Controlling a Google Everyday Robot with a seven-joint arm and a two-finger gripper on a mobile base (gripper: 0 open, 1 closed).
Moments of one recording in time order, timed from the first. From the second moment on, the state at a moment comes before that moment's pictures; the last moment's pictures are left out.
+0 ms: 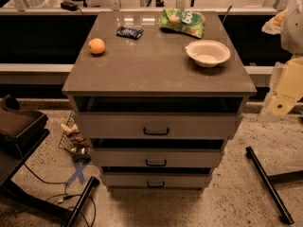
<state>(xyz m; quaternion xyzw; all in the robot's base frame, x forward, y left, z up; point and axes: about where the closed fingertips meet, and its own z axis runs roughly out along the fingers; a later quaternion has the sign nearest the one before) 0.438 -0.212 0.993 -0.60 0.78 -0.05 0.18</state>
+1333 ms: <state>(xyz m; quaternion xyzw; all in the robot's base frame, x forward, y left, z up) 0.474 -0.209 0.969 -0.65 0.70 -0.08 0.29</state>
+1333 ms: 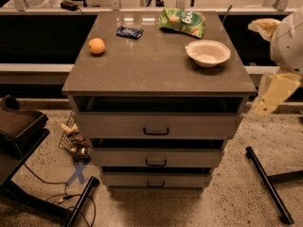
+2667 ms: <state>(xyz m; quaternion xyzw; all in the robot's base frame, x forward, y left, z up) 0.590 -0.186 1.000 -0.68 0.56 -0.23 0.42</state>
